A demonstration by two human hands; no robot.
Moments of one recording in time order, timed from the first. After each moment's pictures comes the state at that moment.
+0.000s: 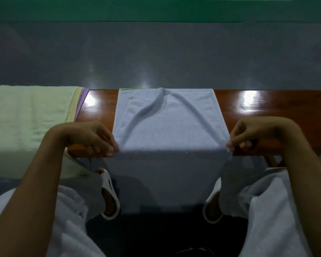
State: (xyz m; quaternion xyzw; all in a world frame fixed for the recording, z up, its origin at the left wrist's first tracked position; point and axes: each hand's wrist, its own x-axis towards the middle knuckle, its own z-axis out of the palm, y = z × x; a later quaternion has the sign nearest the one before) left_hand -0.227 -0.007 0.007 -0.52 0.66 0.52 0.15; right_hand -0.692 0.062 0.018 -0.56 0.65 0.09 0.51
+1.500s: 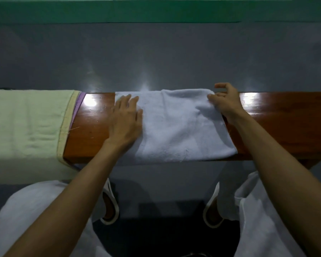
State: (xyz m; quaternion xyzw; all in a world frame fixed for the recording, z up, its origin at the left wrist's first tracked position) left_hand -0.335 -0.029 -0.073 -0.61 0.76 0.04 -0.21; right_hand -0.659 -0.031 -0.047 -0.43 0.70 -0.46 0.33
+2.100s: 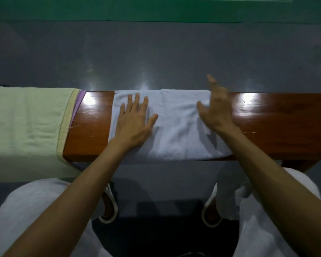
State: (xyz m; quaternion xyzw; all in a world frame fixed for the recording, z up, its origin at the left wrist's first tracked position) left_hand -0.346 -0.028 -0.083 -0.58 0.81 0.08 -0.10; right_hand -0.616 -0.005 -0.047 -0.64 0.70 -0.31 0.02
